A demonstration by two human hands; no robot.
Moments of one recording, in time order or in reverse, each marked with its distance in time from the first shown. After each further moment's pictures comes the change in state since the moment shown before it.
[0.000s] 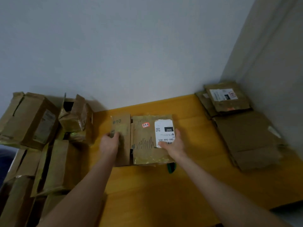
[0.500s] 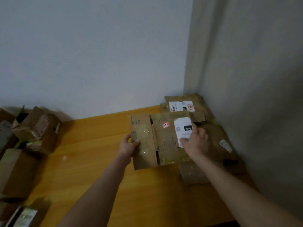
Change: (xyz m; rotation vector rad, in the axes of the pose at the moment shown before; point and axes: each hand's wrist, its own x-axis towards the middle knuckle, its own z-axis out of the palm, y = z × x) left_hand -0.160 0.105 0.215 -0.364 -0.363 -0.068; right_hand 0.067 0.048 -0.287 -0.597 0.299 -0.134
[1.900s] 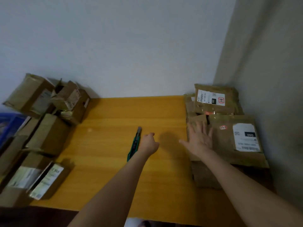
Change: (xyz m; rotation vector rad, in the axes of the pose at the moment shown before) left_hand -0.010 -0.032 0.024 0.960 0.075 0.049; right_hand 0.008 -0.015 0.028 -0.496 -0.288 -0.453
